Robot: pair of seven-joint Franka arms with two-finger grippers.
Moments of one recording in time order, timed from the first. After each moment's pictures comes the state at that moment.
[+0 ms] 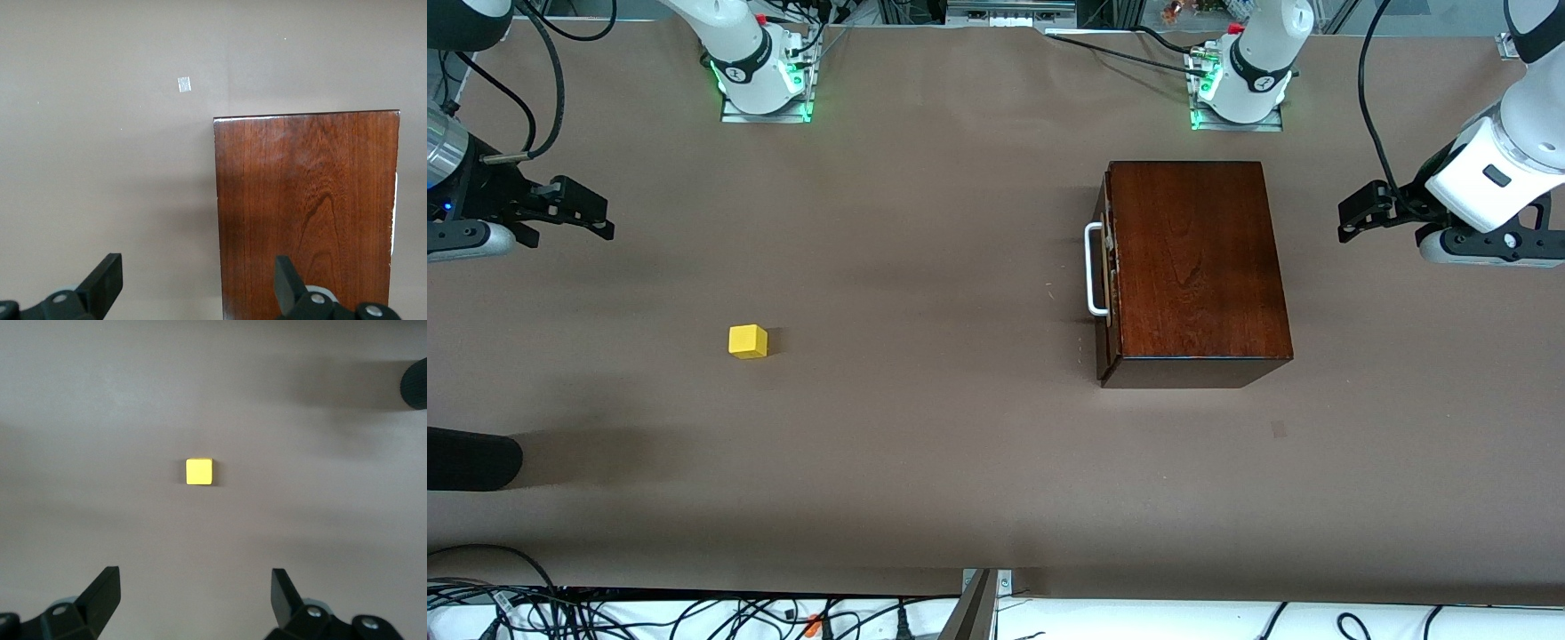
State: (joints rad) left arm -0.01 0.05 -0.09 -1.58 -0.01 1.58 -0.08; right arm 0.20 0.04 -0.18 -1.62 0.05 1.65 -0.09
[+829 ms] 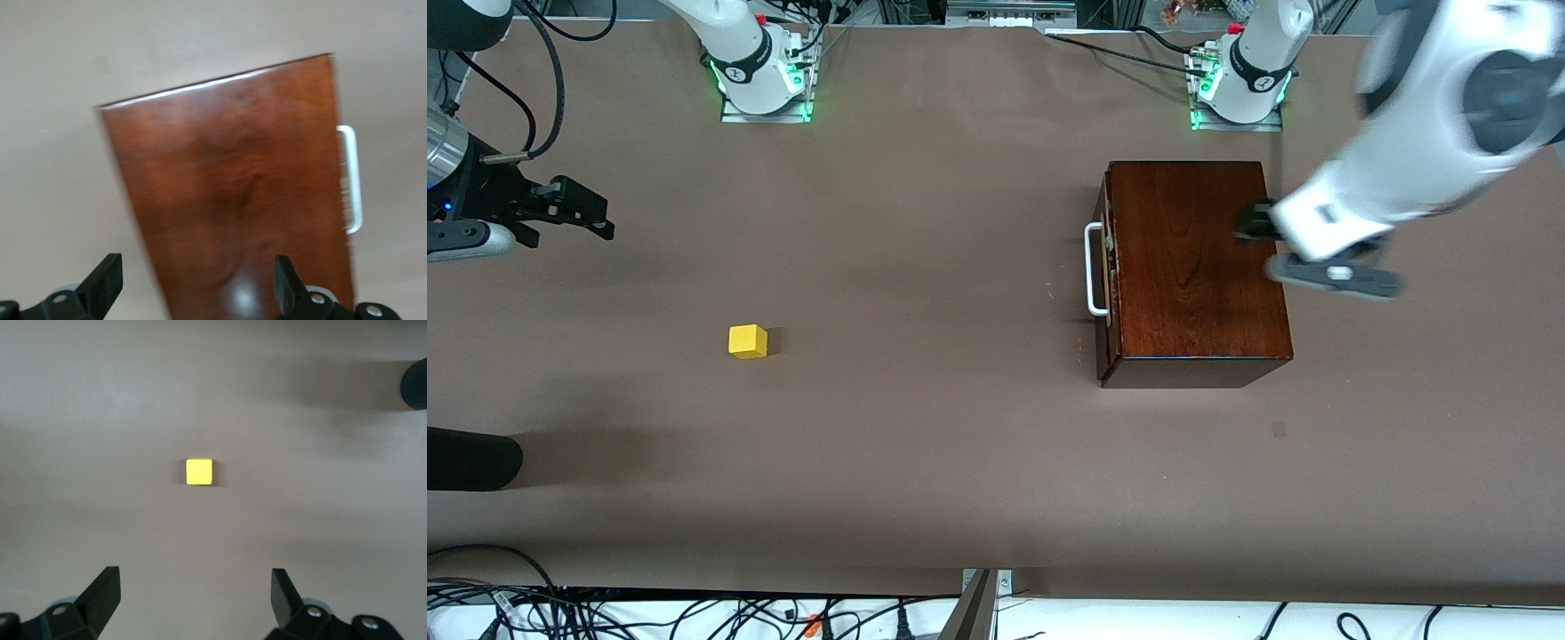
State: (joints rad) left arm -0.18 0.19 -0.17 -1.57 -0.01 1.58 -0.16; right arm 0.20 0.04 -0.18 -1.62 0.05 1.65 -0.09
